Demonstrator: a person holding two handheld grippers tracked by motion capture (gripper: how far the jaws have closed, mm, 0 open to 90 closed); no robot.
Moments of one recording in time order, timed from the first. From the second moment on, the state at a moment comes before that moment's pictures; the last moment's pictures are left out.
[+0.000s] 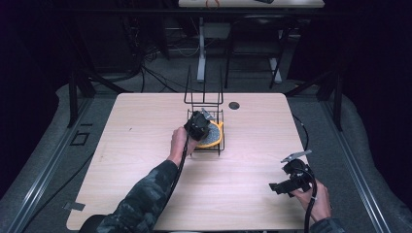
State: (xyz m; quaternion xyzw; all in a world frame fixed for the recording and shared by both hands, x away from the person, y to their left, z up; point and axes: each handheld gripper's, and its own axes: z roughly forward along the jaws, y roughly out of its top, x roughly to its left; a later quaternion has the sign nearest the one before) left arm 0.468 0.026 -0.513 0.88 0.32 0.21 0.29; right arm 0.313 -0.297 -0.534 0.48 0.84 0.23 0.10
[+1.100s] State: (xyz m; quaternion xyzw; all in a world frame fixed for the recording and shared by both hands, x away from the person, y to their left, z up) left arm 0.425 0.058 -0.485 0.87 0.33 0.19 0.30; right arm 0.314 -0.298 -0.534 0.48 0.84 0.23 0.10
